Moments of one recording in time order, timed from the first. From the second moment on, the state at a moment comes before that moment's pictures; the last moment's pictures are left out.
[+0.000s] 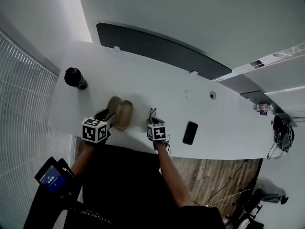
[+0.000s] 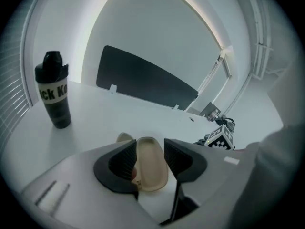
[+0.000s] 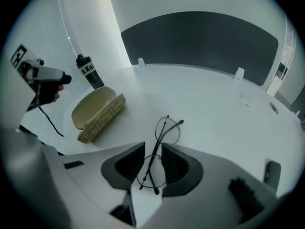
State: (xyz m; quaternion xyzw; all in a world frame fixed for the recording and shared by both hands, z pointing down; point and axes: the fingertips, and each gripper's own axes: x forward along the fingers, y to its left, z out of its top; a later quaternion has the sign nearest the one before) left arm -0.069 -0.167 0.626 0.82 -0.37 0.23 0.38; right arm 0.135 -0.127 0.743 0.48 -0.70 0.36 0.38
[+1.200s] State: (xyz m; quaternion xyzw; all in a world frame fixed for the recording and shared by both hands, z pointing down) left arm 0.144 -0.118 0.758 0.68 -0.27 0.39 0.56; right arm 0.221 -0.052 0.560 0.42 -0.83 0.36 0.05
